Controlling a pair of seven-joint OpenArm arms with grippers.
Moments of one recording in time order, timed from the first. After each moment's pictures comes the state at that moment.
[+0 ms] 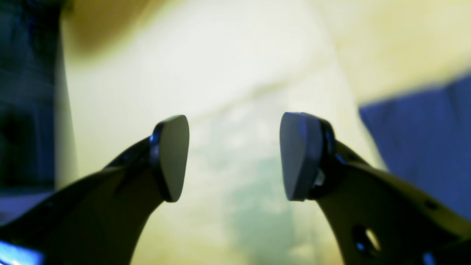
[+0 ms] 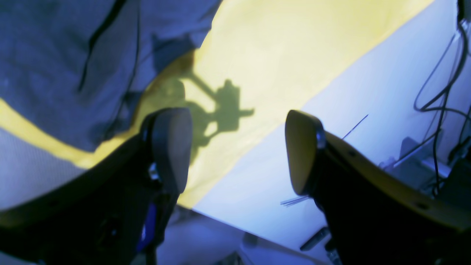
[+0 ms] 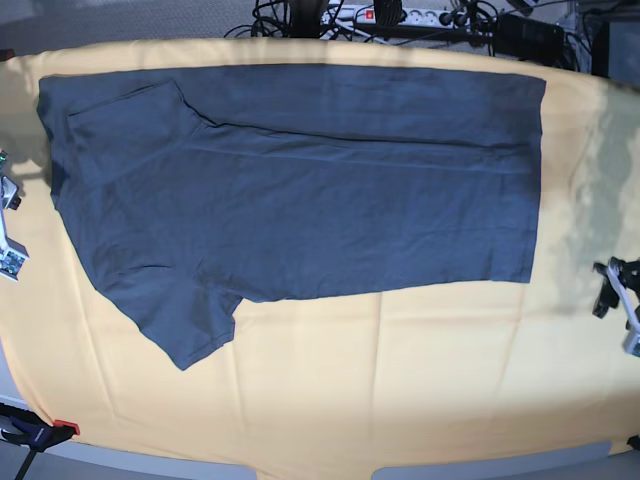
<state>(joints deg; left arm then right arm) -27.2 -60.9 20.2 72.1 -48.2 -16.3 35.4 2.9 76.2 -8.9 106.7 45.9 29.3 -71.1</state>
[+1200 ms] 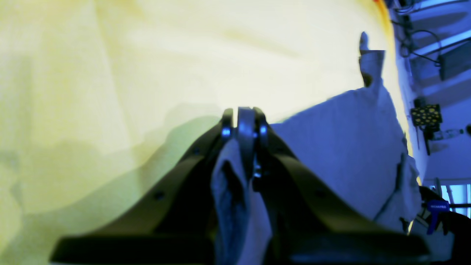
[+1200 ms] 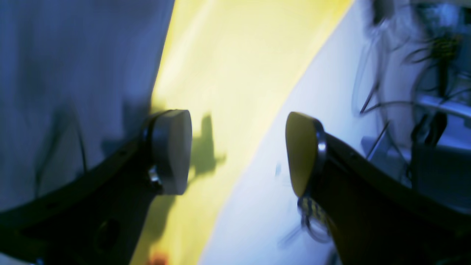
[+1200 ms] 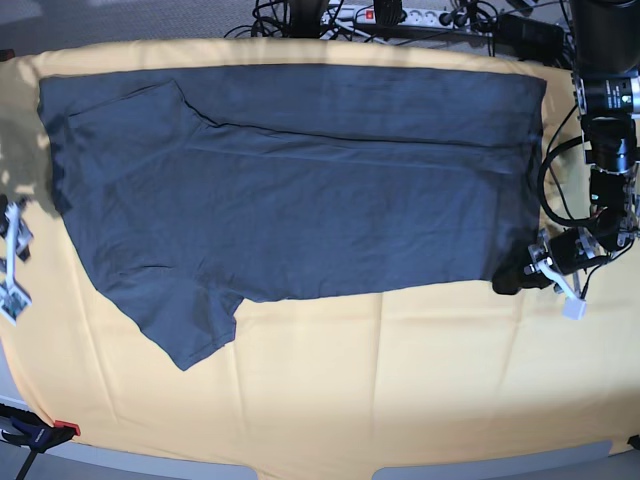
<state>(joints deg) -30.7 -33.6 4.6 33.3 -72.7 -40.4 51.4 8.9 65.8 -8.9 106.6 30.6 17.5 -61.3</state>
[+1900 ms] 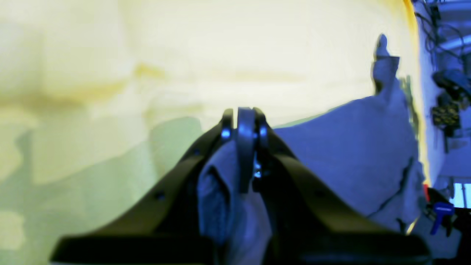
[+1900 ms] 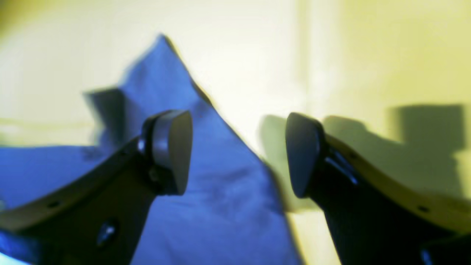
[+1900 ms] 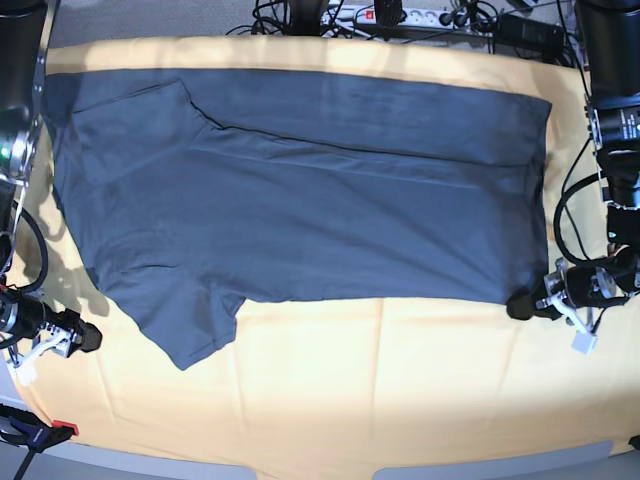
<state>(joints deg) -39.8 -35.4 4.9 32.5 -70.0 -38.5 58.9 44.4 32.2 6.9 32.7 45.3 31.1 -57.8</state>
